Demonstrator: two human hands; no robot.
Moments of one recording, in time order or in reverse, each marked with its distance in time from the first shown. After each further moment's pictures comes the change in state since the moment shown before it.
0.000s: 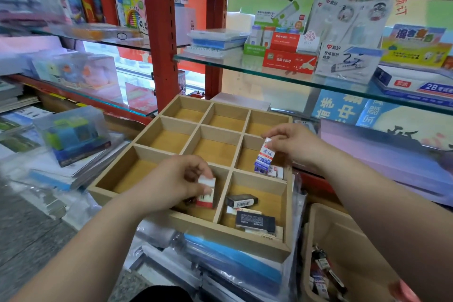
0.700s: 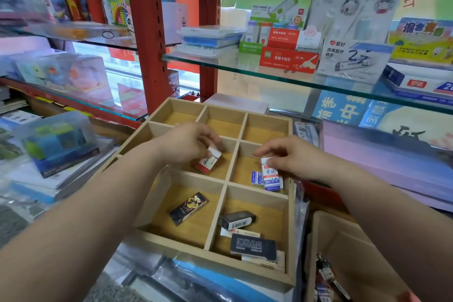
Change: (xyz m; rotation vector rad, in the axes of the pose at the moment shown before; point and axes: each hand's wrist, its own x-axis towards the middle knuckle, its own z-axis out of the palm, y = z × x) left_hand 0.097 0.004 -0.016 0.204 -0.111 -0.058; right_hand 0.015 0.016 -0.005 -0.189 -0.219 -0.114
